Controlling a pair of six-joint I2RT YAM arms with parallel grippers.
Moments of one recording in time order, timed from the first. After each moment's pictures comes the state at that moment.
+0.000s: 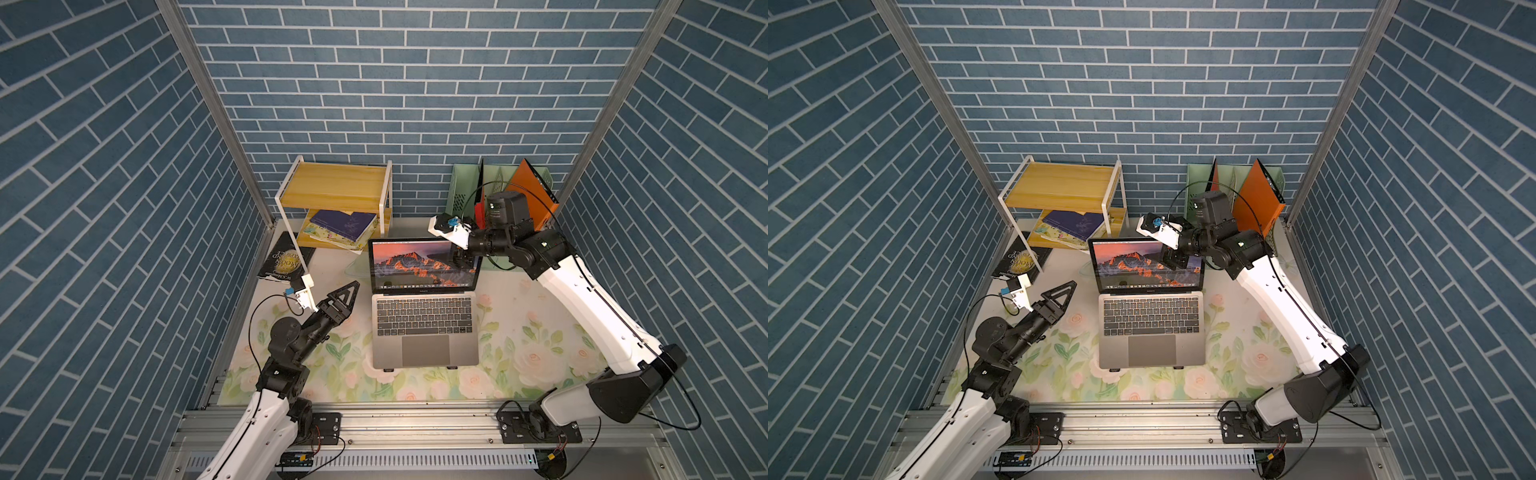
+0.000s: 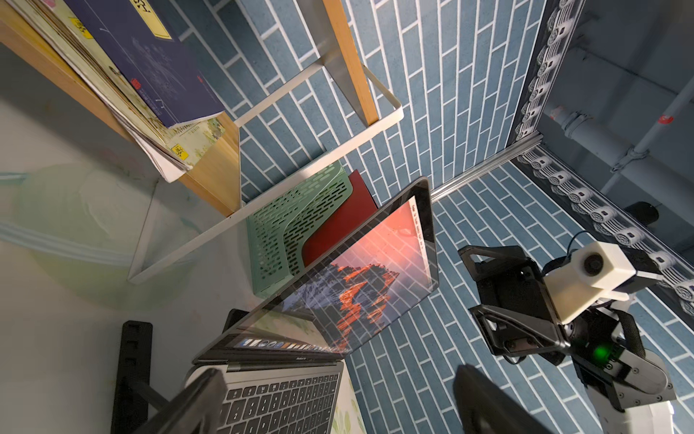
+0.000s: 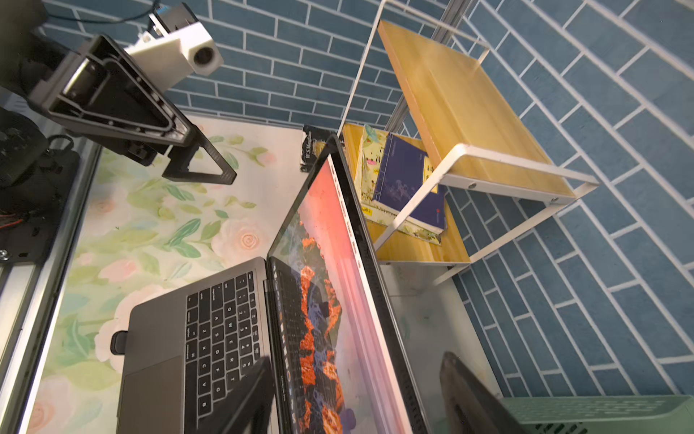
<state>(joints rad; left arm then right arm) -0.28 0.59 0.27 0.40 0.34 -1.09 0.61 1.50 1.71 -0.80 -0.49 -0.76</state>
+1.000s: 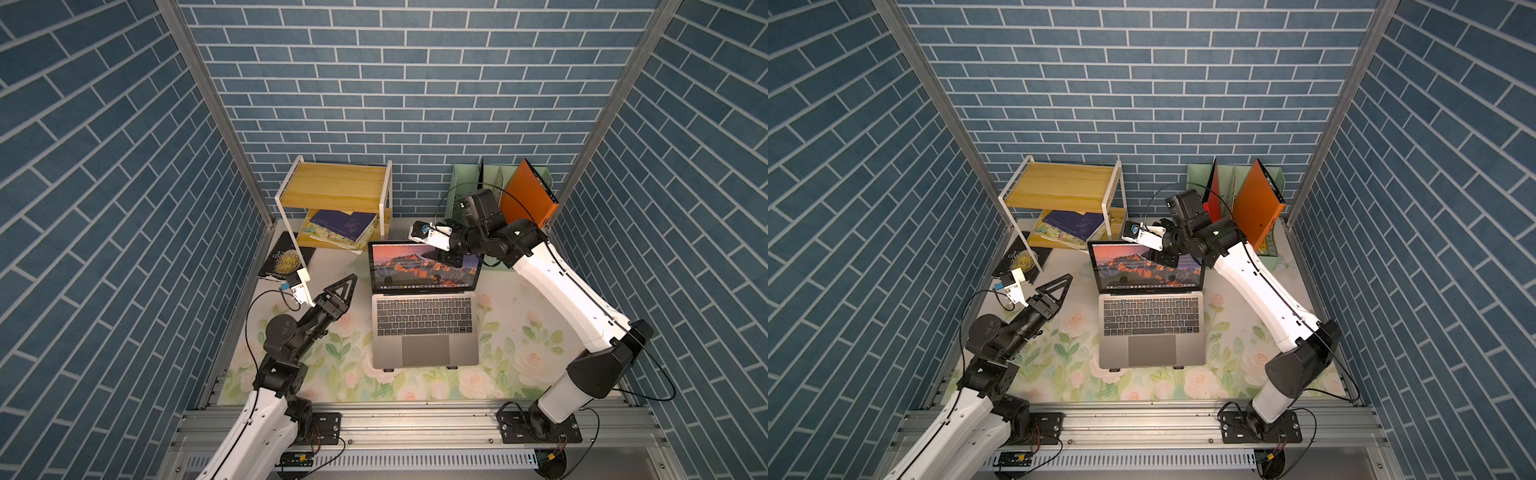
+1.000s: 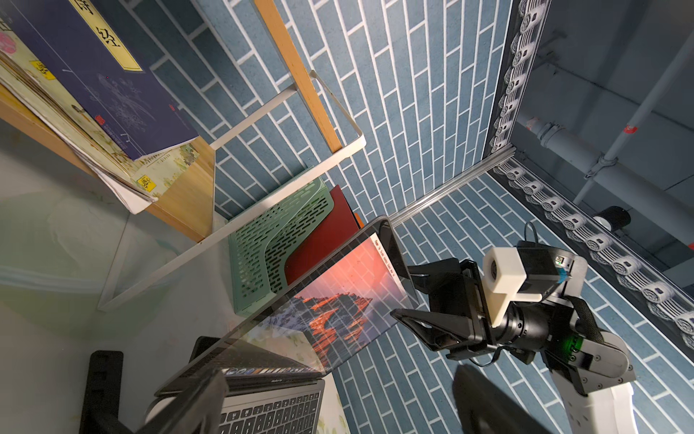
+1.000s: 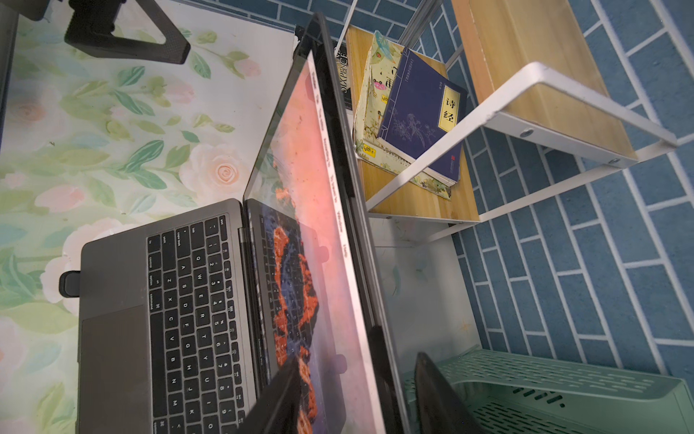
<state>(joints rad) -0.28 0.58 0.34 0.38 0.33 -1.10 0.69 1.62 1.83 -0.93 -0.28 -0.84</state>
